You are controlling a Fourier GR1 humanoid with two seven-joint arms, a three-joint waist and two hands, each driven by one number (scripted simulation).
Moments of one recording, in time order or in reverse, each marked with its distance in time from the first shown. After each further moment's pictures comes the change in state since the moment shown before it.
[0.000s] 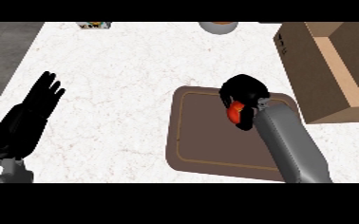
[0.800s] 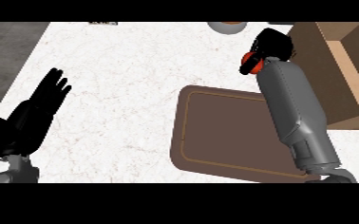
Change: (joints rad) left arm -0.023 -0.012 -0.025 -0.005 -0.009 -0.006 0.005; right arm -0.358 0.036 -0.439 0.318 0.043 -0.376 0.798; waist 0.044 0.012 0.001
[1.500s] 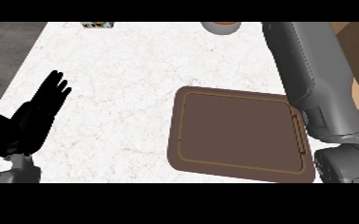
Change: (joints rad) left arm -0.002 -0.006 0.010 0.040 -0.014 0.008 -0.008; right arm -0.300 -0.085 0.040 0.001 0.143 -0.145 0.262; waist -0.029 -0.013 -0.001
